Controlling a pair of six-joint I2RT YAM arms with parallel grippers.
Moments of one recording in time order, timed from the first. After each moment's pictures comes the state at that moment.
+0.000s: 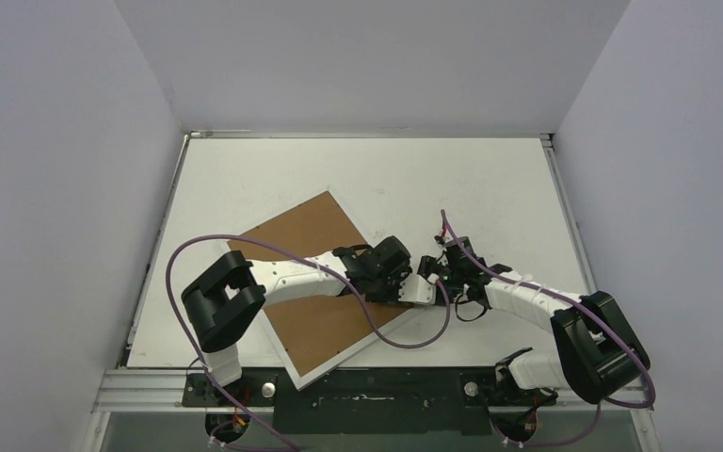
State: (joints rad) left arm -1.05 1.80 1.17 -0.39 0.05 0.69; right arm 0.48 1.34 0.49 -0.18 -0.33 0.65
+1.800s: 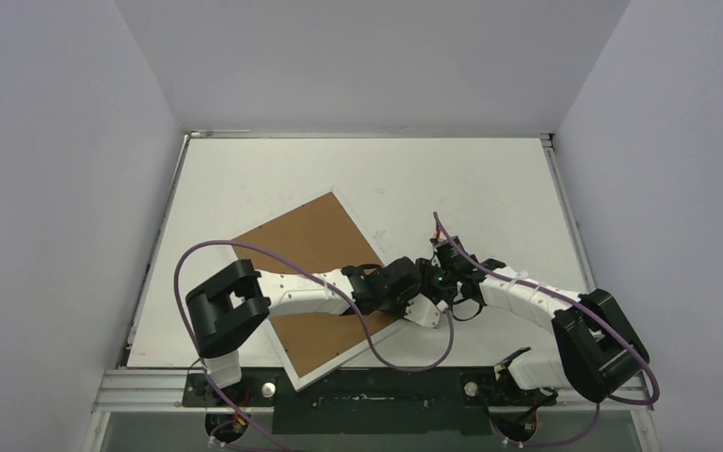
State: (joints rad) left arm -1.17 1.80 1.08 -0.25 -0.10 0.86; right arm 0.55 1.34 0.56 -0.31 -0.26 0.69
